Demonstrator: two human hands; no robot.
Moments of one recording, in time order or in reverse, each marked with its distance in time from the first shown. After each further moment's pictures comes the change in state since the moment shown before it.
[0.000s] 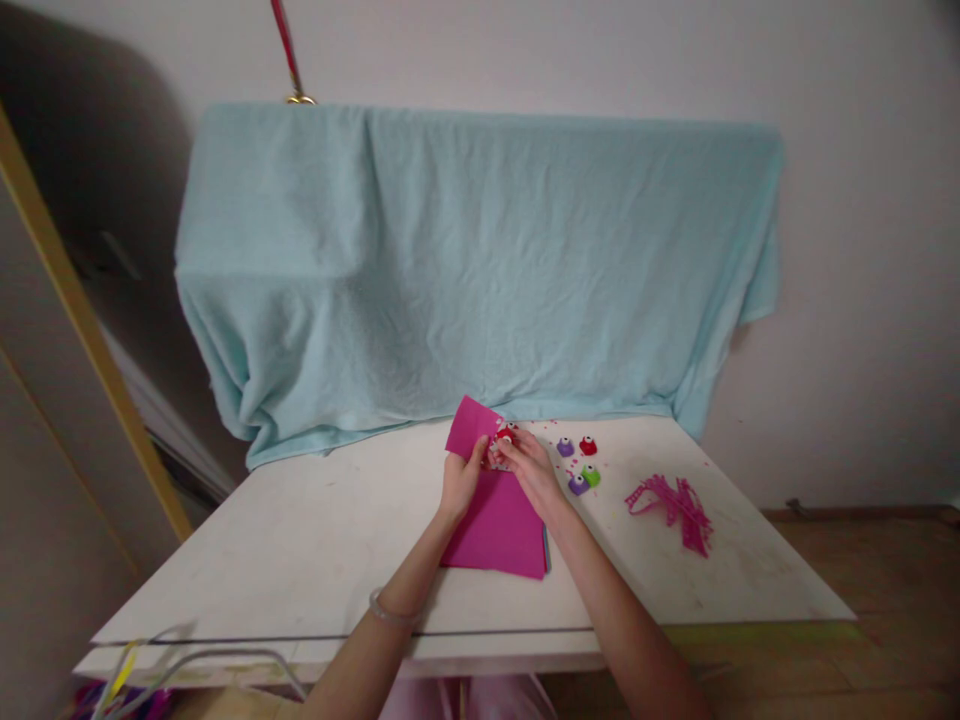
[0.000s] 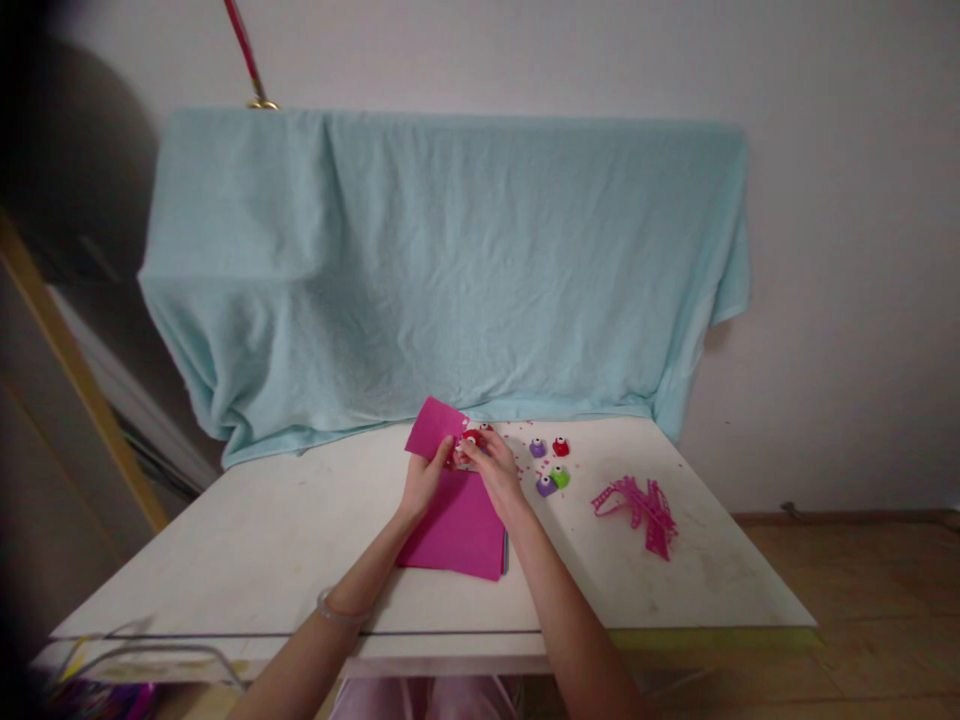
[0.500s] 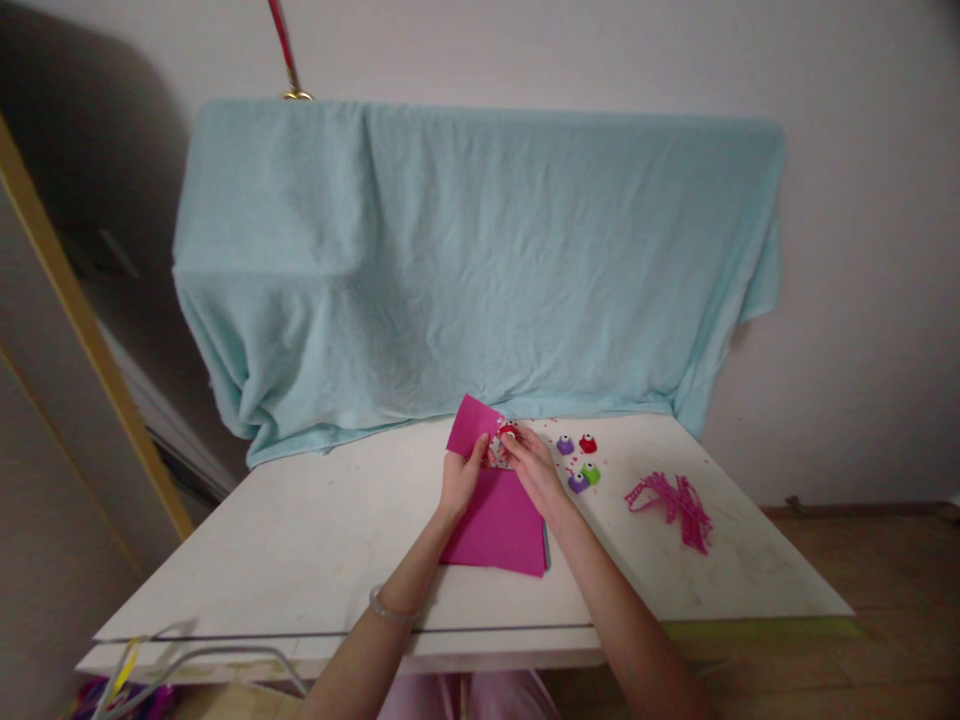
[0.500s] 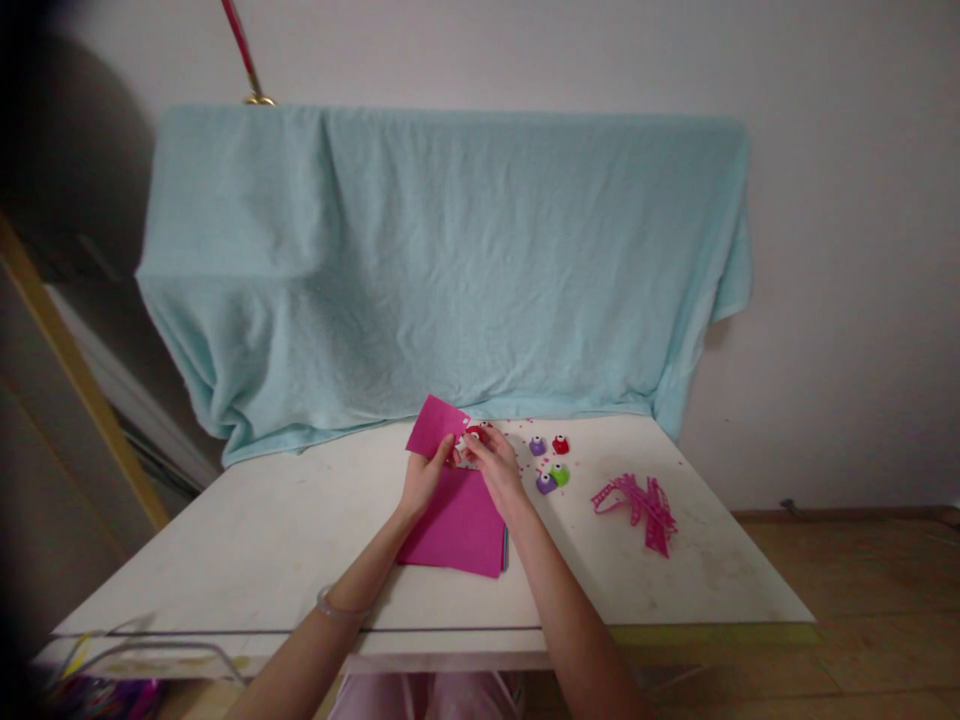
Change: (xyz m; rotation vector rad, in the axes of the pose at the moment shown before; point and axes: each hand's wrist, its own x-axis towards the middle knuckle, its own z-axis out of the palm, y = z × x) left_hand 0.000 0.002 0.000 -0.059 -0.027 0.067; right_hand 0.002 0.000 -0.005 0.059 0.026 0.021
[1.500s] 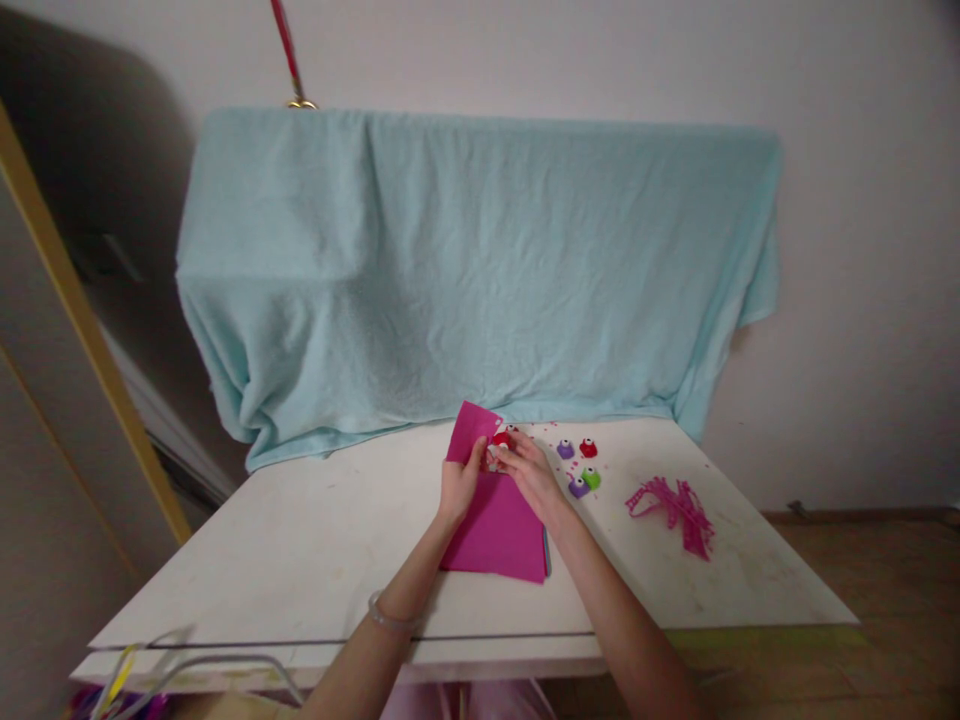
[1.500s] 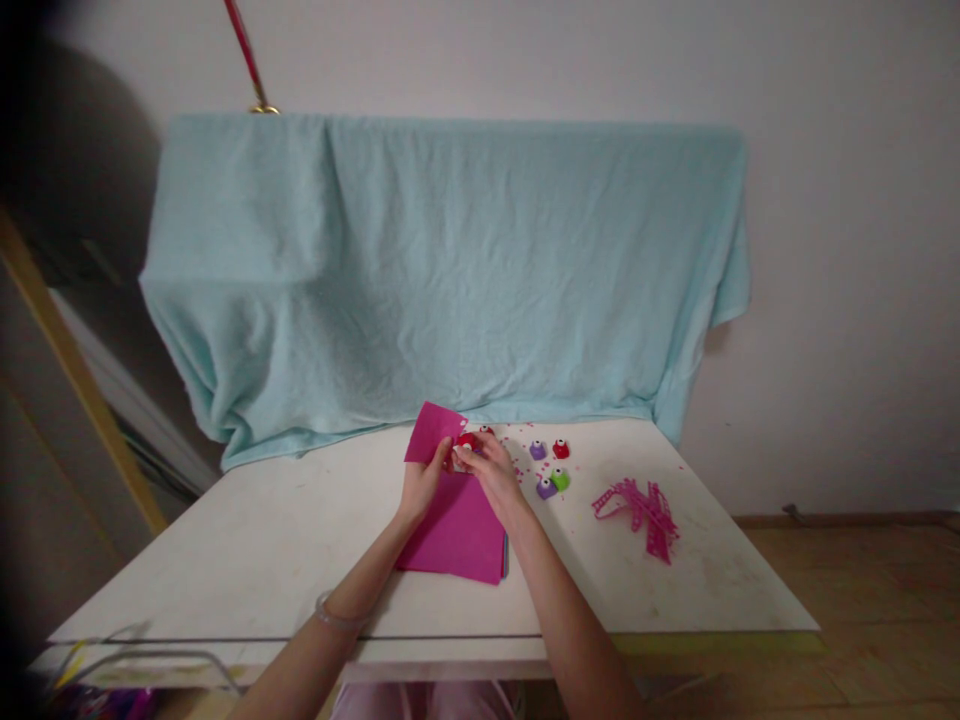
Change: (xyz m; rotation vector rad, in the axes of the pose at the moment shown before) left_hand -0.001 0.004 0.002 -0.061 0.099 0.026; right_hand -0.003 0.001 0.003 -0.045 -0.091 0.035
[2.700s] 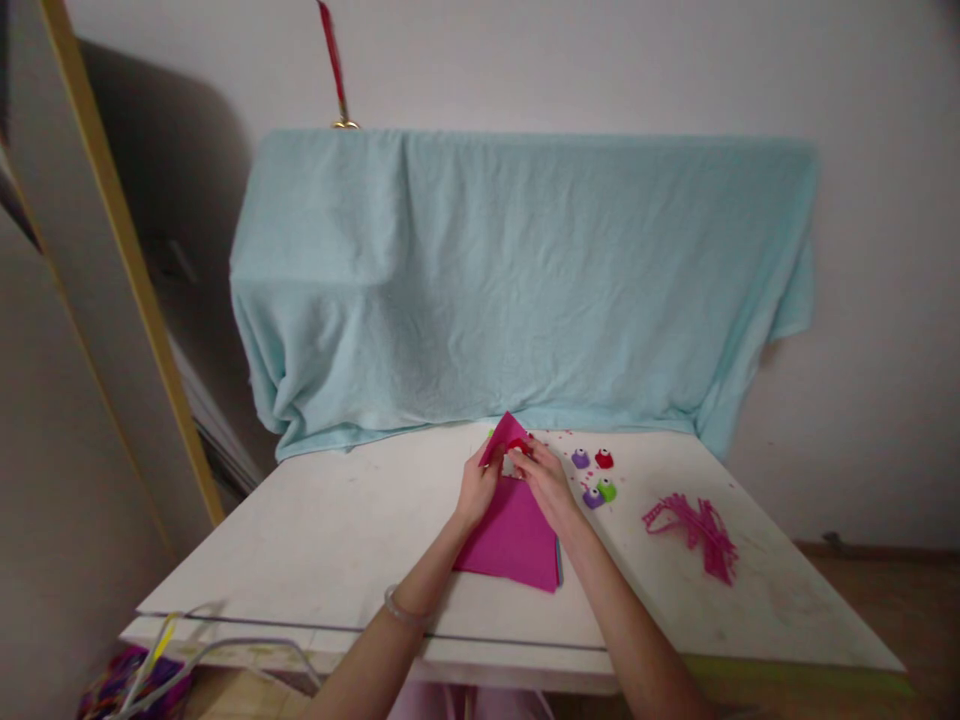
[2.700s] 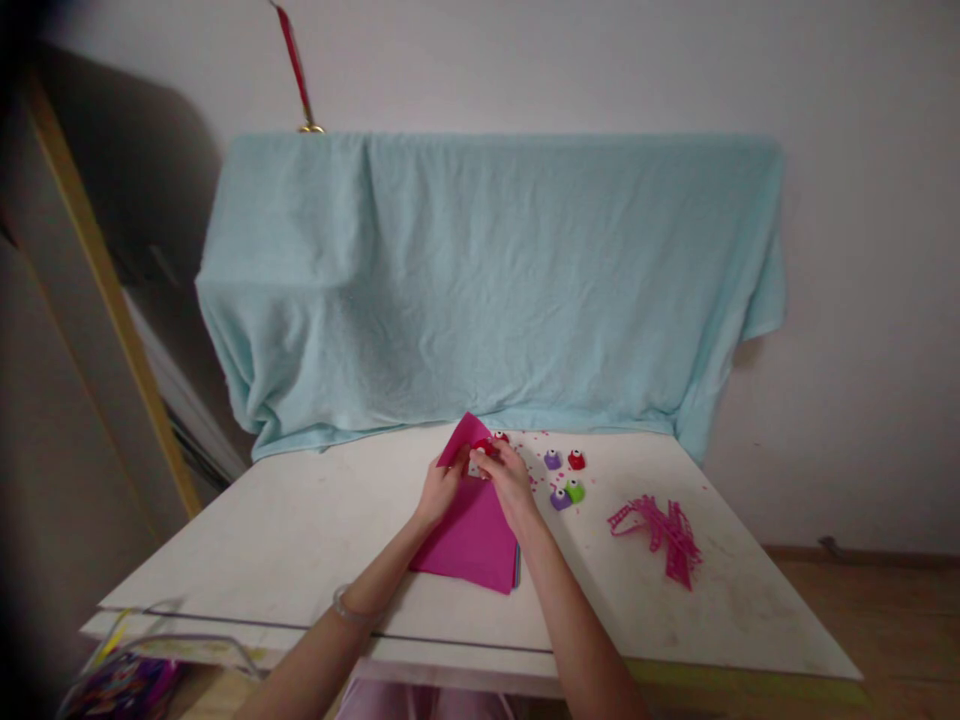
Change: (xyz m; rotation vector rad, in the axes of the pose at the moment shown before) left_hand -0.002 -0.004 -0.001 0.122 -0.128 0.038; right_hand 0.002 0.001 0.001 -0.100 0.073 -0.019
